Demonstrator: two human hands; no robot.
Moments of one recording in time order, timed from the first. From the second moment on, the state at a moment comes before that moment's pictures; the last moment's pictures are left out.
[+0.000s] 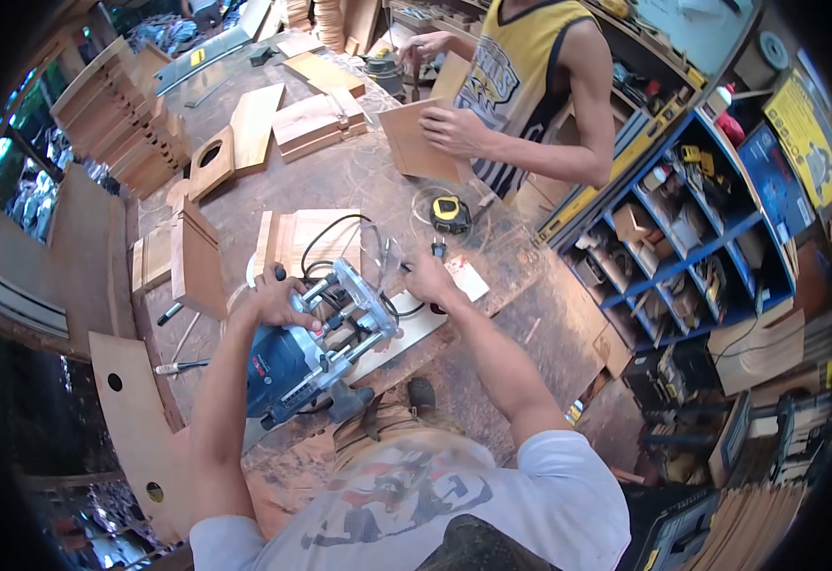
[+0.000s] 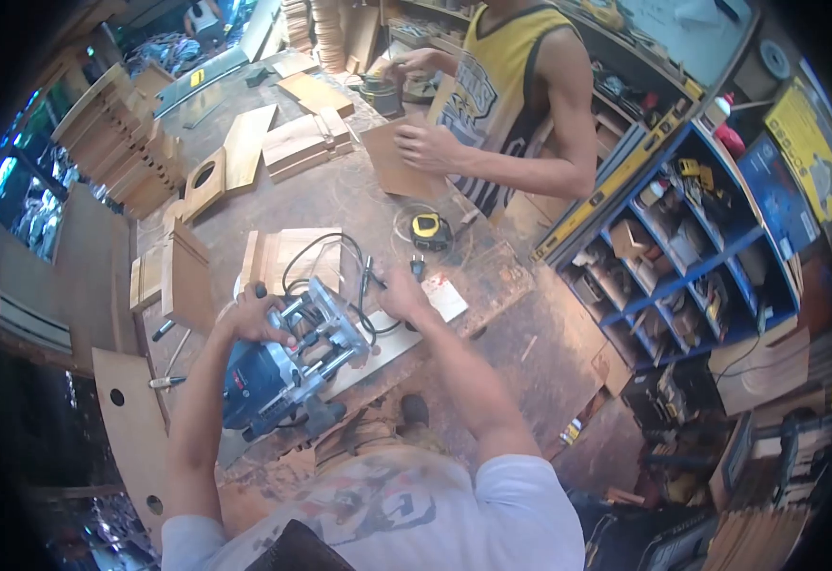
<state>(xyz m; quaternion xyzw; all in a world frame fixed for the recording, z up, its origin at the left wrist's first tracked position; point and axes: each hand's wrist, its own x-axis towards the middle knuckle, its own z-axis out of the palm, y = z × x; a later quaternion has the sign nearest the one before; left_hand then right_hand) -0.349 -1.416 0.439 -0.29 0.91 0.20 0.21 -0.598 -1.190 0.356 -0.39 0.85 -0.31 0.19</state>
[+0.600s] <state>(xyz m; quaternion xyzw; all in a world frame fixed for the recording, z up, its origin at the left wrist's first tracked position) -0.351 -1.417 0.441 -0.30 0.91 0.20 0.21 -0.604 -1.195 0.334 -0.32 0.86 -0.35 0.21</state>
